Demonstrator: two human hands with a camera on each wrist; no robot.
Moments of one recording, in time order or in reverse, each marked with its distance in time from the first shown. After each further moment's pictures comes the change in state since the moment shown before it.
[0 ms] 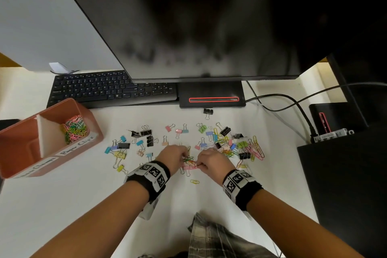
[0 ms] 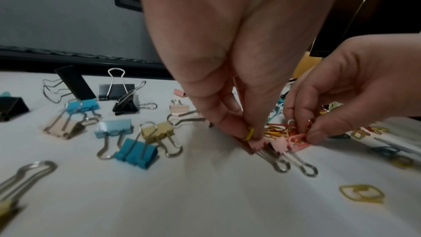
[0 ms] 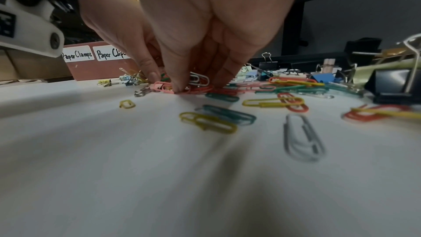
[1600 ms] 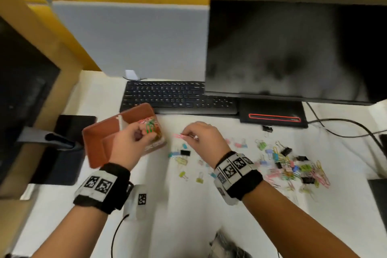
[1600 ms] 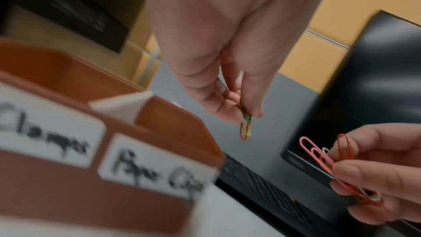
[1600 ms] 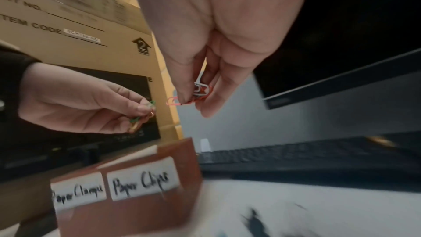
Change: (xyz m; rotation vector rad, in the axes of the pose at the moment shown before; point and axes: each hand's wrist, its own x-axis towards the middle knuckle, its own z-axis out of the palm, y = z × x) left_hand -0.131 -0.159 -0.151 -0.620 0.757 -0.253; right_hand 0.113 -0.209 -0.038 0.258 0.322 -0.222
